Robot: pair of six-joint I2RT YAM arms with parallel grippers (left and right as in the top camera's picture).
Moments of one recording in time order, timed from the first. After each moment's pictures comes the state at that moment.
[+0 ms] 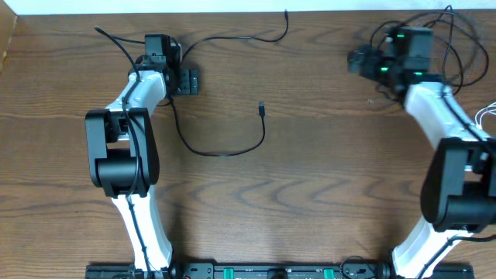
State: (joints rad) left arm 0.03 2.21 1.55 -0.42 0.02 0.01; right arm 0.00 1.93 1.34 -0.18 -0.20 0.36
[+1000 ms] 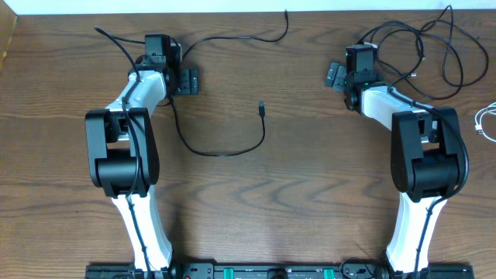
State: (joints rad) left arm 0.03 2.21 1.55 -0.42 0.02 0.01; right arm 0.14 2.19 1.34 0.00 0.24 0.36
